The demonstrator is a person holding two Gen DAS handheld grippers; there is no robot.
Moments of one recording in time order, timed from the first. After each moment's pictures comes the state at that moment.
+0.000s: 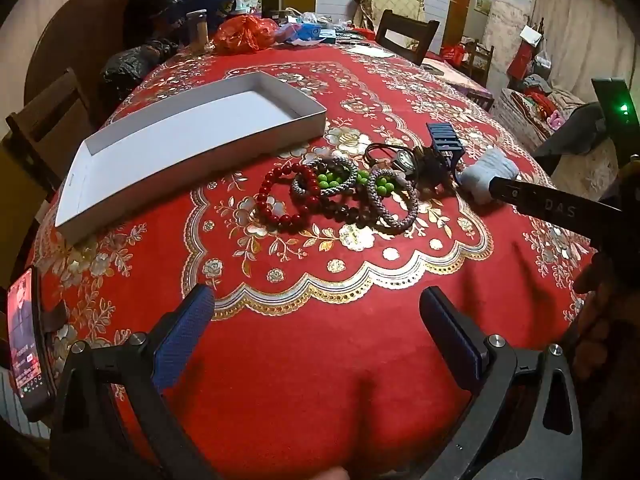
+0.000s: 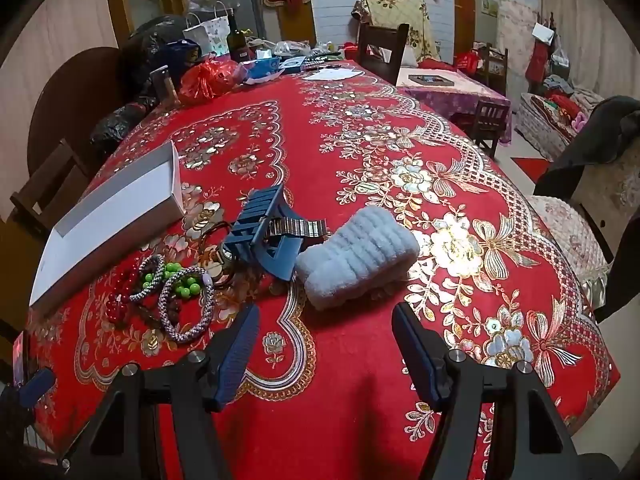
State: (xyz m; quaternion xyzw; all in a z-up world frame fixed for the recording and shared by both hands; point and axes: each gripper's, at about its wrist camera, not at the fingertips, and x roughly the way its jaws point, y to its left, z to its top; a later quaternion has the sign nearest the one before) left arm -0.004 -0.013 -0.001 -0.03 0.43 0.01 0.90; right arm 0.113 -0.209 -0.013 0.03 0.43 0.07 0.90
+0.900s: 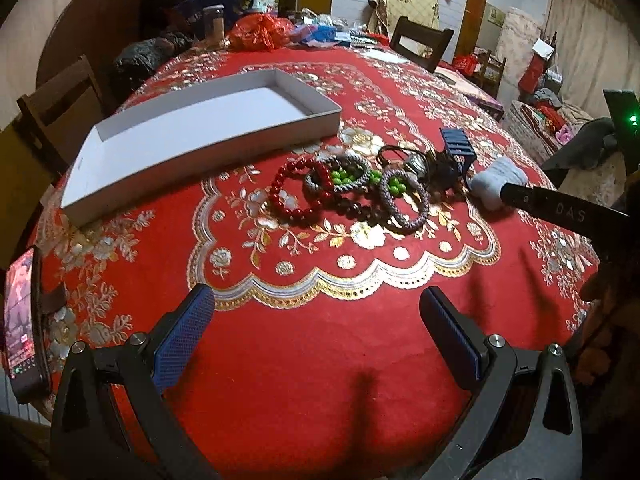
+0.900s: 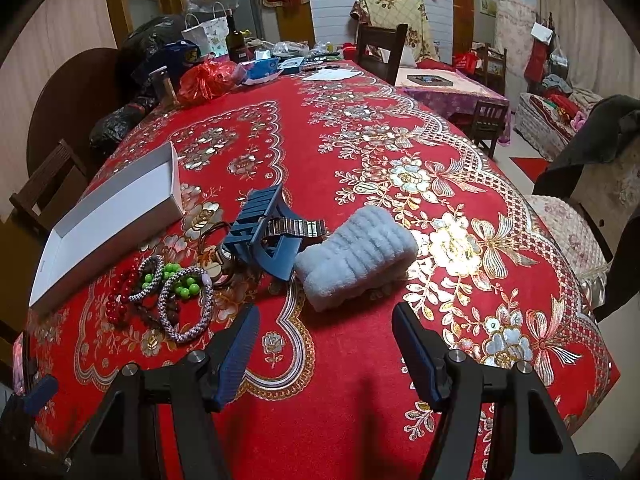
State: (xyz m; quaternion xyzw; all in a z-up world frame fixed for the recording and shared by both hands) left arm -0.011 -0.008 -0.006 -0.05 0.42 0.03 0.91; right arm 0.113 -0.209 -0.012 0.03 0.43 0.07 0.90
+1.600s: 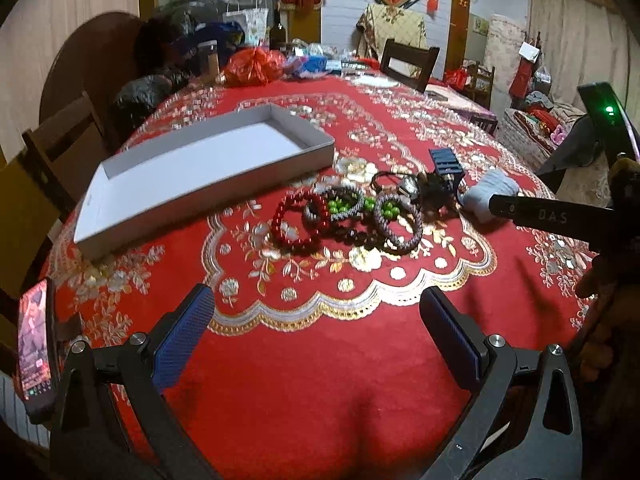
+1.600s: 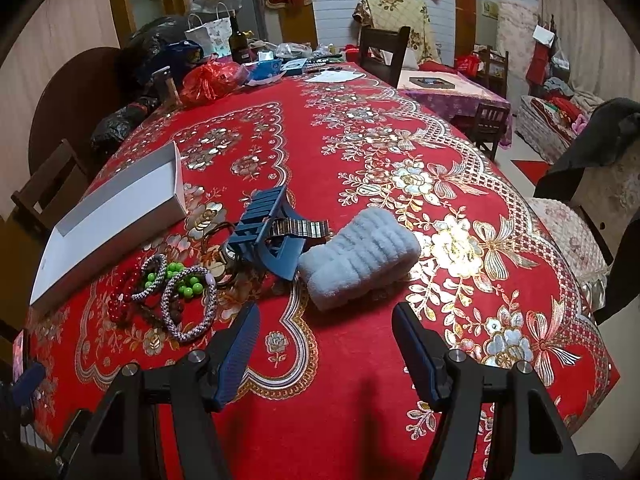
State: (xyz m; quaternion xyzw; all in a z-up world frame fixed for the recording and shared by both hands) left arm -0.020 -0.016 0.005 -0.01 0.36 0.03 0.93; right arm 0.111 -0.206 -0.011 0.02 0.42 0.07 0.90
